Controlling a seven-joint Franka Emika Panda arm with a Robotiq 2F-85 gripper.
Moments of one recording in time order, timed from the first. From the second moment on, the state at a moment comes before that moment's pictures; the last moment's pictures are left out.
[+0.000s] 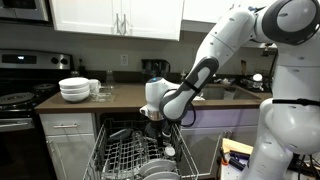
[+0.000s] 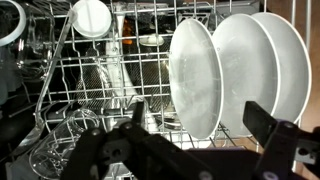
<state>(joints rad) 0.09 0.12 0.04 -2.47 -0.15 2.49 -0.30</state>
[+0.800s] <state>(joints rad) 0.09 0.22 0.08 -2.47 -0.16 2.64 -0.31</state>
